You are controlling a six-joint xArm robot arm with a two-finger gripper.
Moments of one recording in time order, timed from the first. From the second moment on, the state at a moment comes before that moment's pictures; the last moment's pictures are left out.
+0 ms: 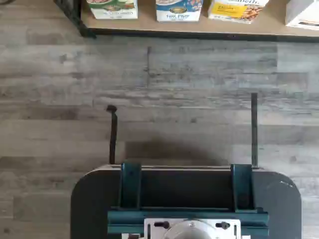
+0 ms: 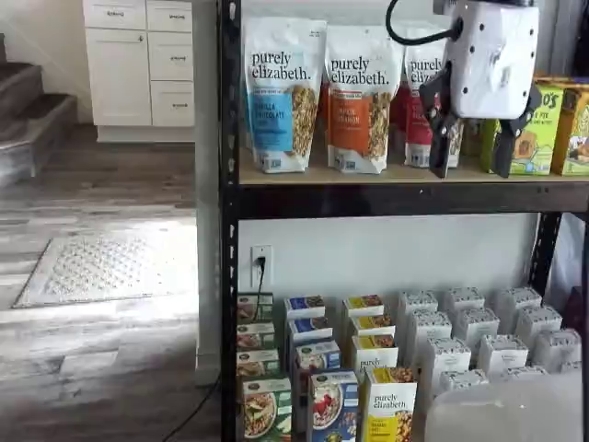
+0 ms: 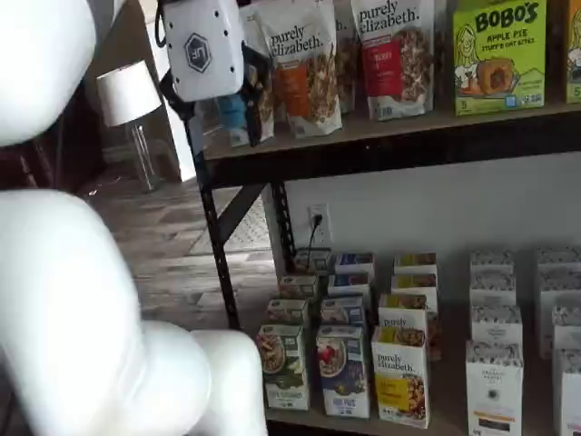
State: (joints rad) arm 0.01 -0.85 -1.14 0.04 1.99 0.03
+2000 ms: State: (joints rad) arm 0.07 -0.87 -0.78 0.03 1.66 0.08
